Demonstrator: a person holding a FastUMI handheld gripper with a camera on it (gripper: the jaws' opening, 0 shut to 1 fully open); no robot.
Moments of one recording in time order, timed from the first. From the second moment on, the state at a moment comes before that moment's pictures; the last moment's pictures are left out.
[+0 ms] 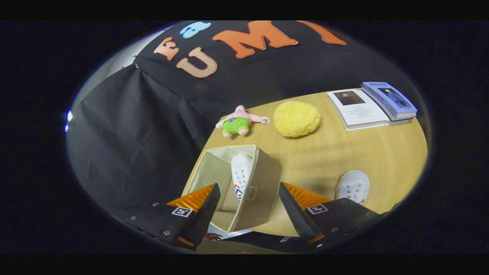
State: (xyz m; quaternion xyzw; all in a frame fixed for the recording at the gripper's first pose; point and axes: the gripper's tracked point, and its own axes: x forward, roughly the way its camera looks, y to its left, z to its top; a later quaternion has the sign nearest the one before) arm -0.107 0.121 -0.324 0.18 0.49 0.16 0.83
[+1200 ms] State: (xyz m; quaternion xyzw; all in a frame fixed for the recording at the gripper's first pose) arm -0.211 -0.064 -0.482 0.08 0.65 -0.03 0.76
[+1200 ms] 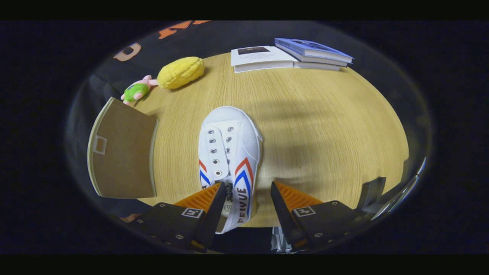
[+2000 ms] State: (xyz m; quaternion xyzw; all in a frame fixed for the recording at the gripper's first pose) arm -0.205 -0.041 -0.469 0.17 0.62 -0.03 0.76
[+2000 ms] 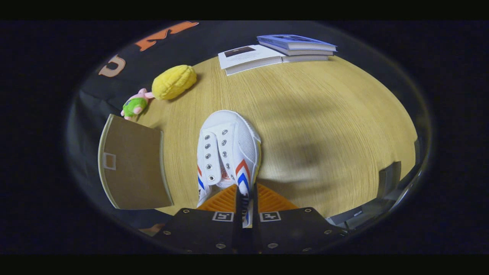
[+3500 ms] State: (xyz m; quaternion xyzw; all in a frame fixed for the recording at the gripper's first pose) arm -0.128 0.175 -0.326 0.14 0.54 0.21 0.80
